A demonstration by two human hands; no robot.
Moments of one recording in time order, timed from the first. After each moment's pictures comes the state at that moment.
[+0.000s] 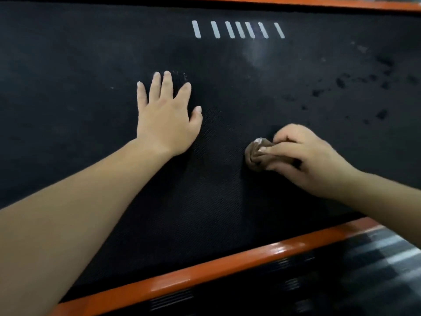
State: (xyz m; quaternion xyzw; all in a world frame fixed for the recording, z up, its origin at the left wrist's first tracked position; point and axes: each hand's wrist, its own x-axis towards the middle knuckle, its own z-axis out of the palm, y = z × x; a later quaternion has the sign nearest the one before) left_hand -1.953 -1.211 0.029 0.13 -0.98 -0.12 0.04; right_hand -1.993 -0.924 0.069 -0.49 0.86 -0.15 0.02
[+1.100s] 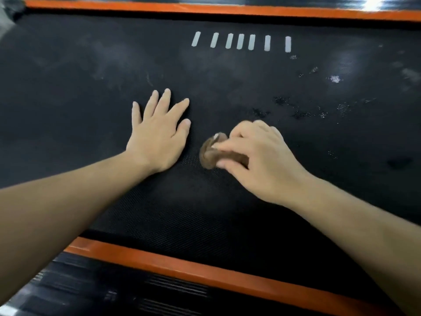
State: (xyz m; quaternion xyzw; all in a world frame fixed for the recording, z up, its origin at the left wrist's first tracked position) left_hand -1.963 -1.087 0.031 0.29 -0.95 -0.13 0.04; right_hand -2.079 -0.887 0.042 -0.56 0.78 -0.27 0.04
